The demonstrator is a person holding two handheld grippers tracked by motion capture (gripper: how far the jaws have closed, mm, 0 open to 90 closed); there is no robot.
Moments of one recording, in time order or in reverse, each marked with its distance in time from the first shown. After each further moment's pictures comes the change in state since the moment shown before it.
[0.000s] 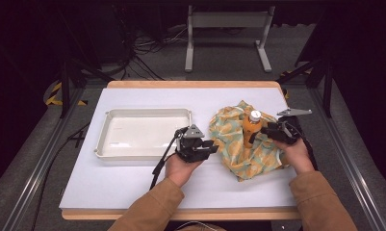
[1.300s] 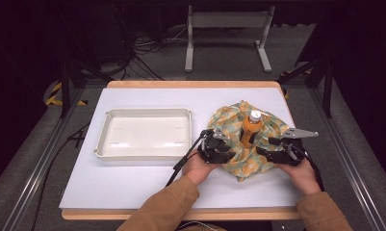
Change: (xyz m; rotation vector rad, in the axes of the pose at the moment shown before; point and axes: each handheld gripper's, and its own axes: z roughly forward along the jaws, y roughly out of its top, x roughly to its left) left arm -0.019 0.009 0.070 0.222 -0.020 0.037; right arm 0.032 -0.048 -0.028 -0.043 0.142 -0.049
